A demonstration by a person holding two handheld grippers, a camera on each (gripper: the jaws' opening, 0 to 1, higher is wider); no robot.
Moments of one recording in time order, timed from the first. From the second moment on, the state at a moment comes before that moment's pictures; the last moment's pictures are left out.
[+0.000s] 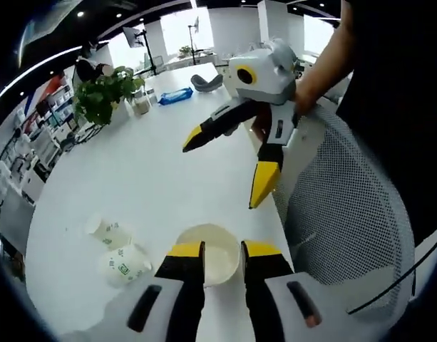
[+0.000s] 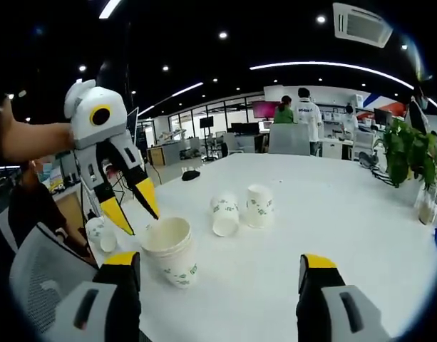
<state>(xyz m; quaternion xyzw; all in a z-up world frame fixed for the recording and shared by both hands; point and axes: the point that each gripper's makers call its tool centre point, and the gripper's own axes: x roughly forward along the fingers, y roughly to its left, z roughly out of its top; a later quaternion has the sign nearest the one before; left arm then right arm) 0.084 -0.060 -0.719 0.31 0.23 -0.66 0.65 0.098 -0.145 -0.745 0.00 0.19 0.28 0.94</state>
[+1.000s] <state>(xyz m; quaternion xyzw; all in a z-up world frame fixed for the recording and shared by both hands) 0.087 0.056 -0.709 0.19 0.23 -0.52 0.80 0.093 -0.136 -0.738 0.00 0.18 0.30 0.94</state>
